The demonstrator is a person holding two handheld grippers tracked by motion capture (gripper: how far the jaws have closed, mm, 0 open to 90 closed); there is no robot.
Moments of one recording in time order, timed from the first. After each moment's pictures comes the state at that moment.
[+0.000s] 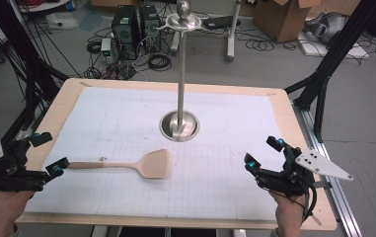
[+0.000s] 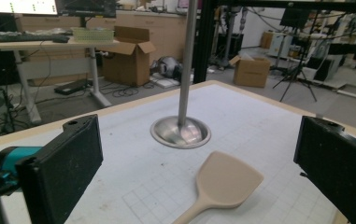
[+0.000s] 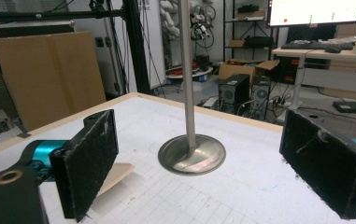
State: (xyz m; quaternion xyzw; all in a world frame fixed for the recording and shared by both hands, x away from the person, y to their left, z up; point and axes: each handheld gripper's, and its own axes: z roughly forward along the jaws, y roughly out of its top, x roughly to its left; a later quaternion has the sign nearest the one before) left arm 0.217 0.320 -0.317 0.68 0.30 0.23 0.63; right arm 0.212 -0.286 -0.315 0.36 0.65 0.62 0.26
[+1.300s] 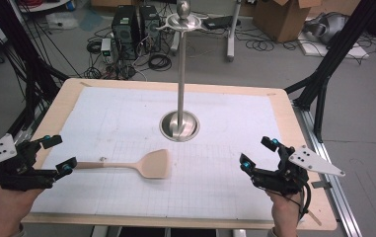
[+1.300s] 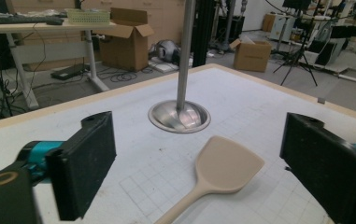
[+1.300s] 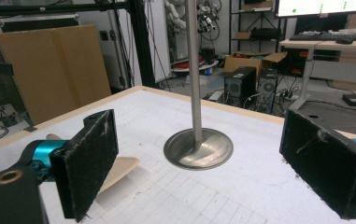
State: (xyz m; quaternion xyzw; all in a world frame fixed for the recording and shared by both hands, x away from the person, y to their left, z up) left arm 0.222 0.313 -0.324 0.70 0.31 0.22 0.61; right arm 0.218 -0.279 -0.319 0.36 0.66 0.61 0.25
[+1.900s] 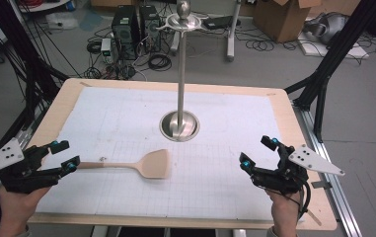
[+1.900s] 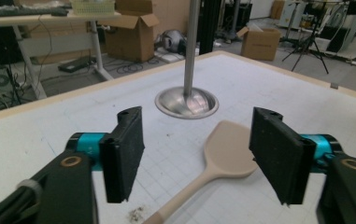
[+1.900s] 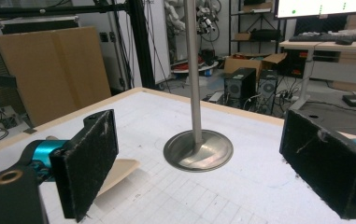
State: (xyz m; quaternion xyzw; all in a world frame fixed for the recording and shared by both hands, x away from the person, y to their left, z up) left arm 0.223 0.313 -0.341 0.71 0.31 0.22 0.59; right arm 0.219 -0.278 -0.319 0.36 0.66 0.61 0.25
